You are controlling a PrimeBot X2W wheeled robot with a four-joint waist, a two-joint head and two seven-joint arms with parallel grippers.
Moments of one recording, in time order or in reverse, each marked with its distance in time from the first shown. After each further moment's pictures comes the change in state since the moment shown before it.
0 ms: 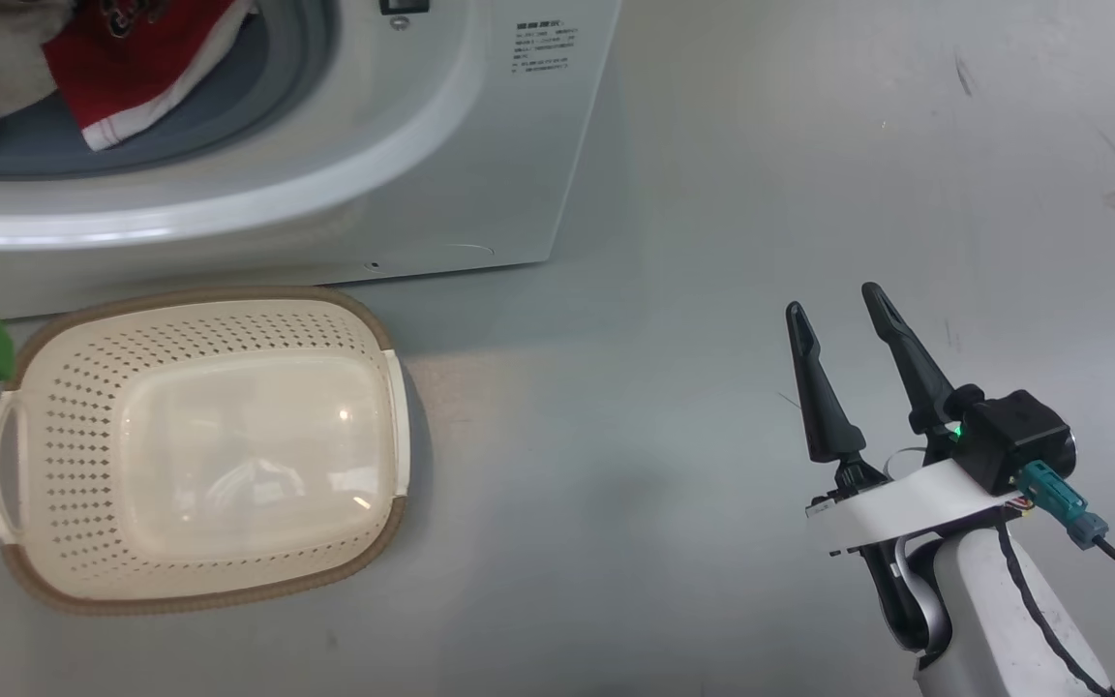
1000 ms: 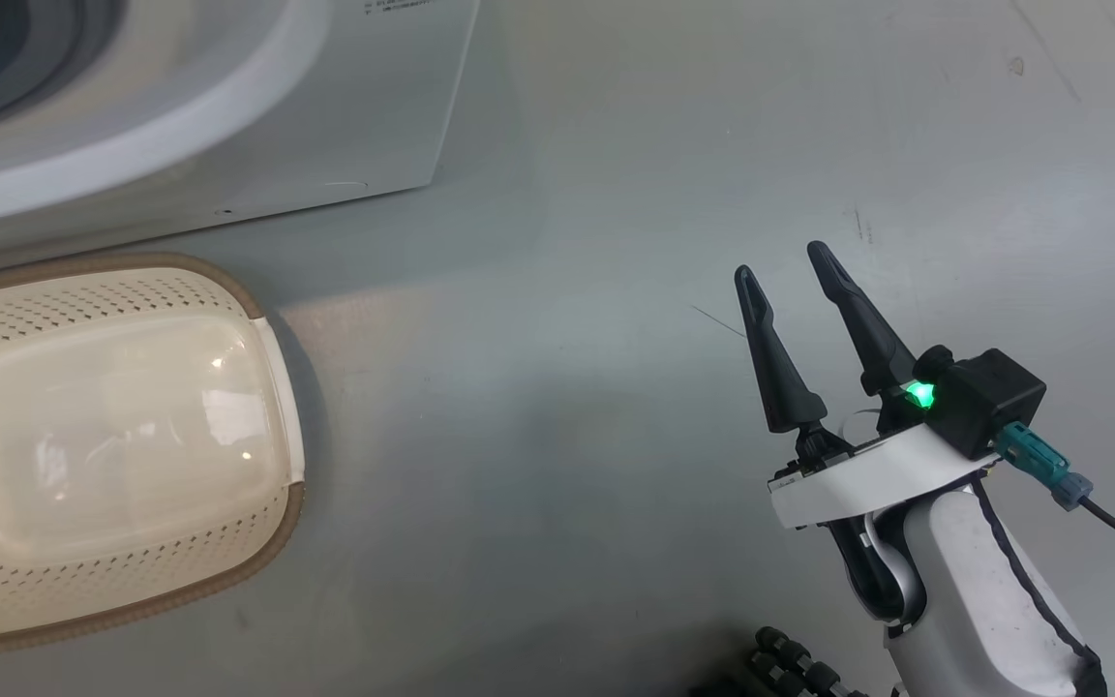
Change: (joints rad) left arm -0.364 0.162 -0.023 0.267 0.162 0.063 0.279; right arm -0.080 0.002 0.079 0.003 0.091 0.000 0.000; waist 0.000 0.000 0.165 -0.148
